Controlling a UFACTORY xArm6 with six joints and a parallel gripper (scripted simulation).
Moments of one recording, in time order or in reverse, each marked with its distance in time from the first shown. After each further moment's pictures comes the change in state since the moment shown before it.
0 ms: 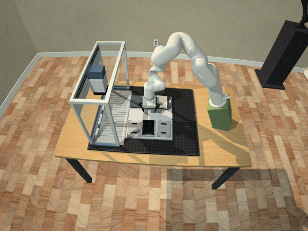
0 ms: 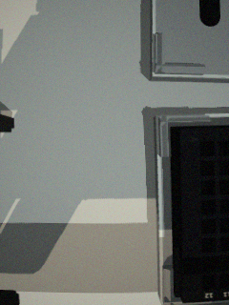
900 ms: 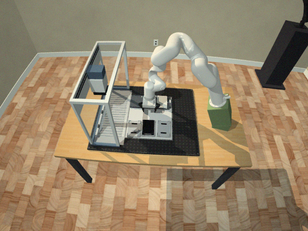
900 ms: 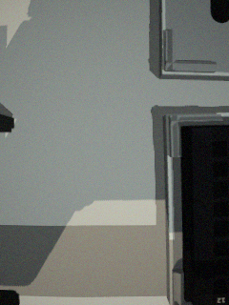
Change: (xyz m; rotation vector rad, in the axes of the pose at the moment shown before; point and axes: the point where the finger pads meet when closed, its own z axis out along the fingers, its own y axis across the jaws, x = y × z) arm -0.004 0.000 0.004 -0.001 -0.001 0.000
